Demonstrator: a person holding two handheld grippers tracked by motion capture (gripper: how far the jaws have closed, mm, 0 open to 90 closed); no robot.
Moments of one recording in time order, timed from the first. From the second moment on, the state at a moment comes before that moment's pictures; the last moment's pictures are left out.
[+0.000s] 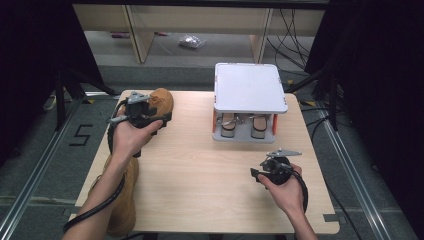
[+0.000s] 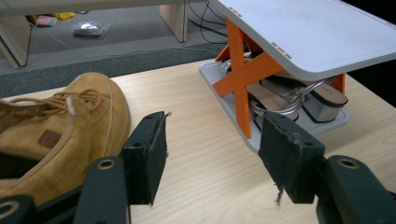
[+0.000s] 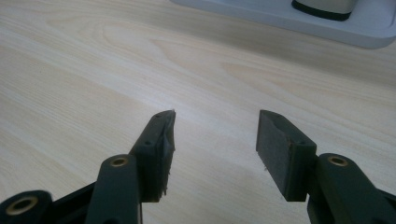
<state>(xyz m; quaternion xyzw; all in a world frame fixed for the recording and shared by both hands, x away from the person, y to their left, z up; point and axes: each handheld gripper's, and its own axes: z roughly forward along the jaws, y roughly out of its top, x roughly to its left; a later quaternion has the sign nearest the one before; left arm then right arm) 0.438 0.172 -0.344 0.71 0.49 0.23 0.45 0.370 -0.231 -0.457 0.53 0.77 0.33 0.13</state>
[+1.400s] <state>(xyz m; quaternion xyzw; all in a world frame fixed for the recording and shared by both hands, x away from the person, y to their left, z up) 0.297 0.303 -0.379 0.68 0.62 0.17 0.36 0.370 -0.228 -0.460 0.51 0.79 0.31 0.12</state>
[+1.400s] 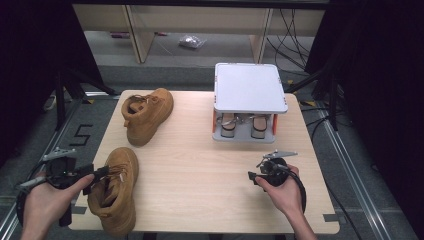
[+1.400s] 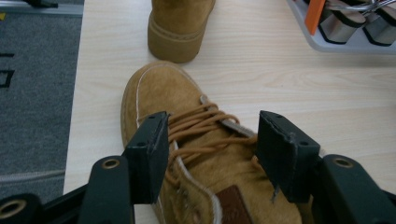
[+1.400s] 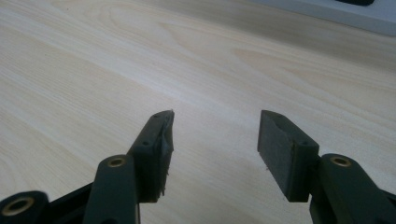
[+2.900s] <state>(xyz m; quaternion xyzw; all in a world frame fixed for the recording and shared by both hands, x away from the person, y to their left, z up) 0.276 0.299 -0.410 0.67 0.67 0.09 0.31 0.366 -0.223 -0.464 0.52 0.79 0.31 0.09</state>
